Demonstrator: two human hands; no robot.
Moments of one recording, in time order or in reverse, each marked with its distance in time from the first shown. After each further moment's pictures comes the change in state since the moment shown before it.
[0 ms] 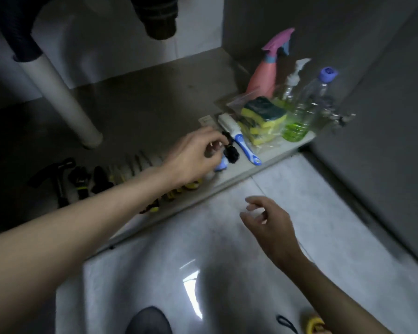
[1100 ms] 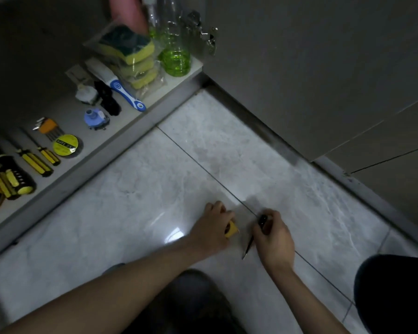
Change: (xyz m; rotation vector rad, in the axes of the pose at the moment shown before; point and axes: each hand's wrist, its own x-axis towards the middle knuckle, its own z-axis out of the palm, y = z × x) left_hand -0.138 0.147 0.291 0.018 -0.764 -0.009; right_hand -0.171 0.195 -0.083 -0.169 0.315 0.578
